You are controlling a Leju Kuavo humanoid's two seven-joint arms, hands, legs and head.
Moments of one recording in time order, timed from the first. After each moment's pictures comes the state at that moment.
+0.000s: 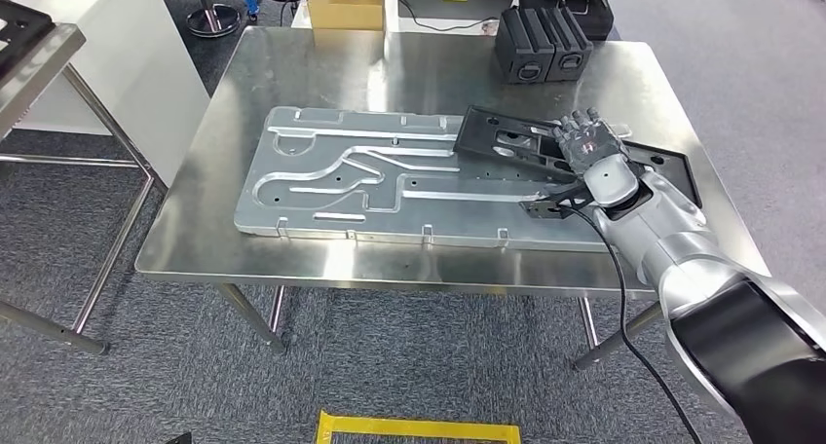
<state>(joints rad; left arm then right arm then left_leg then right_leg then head) -0.17 -0.07 0.71 -0.21 -0.33 0.39 0.02 -1.17 -0.21 0.87 -0.23 1.54 -0.08 0.10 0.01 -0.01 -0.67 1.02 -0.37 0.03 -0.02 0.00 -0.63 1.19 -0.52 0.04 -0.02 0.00</state>
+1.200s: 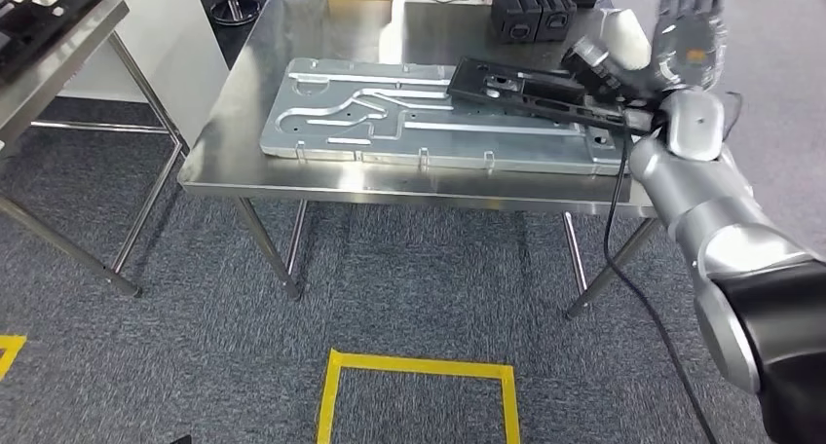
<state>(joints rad) -0.16 -0.07 0.74 -0.21 -0.35 0.39 0.00 -1.26 -0.22 0.44 -0.28 1.02 -0.64 0.04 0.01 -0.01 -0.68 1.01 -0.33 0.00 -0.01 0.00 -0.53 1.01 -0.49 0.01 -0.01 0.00</state>
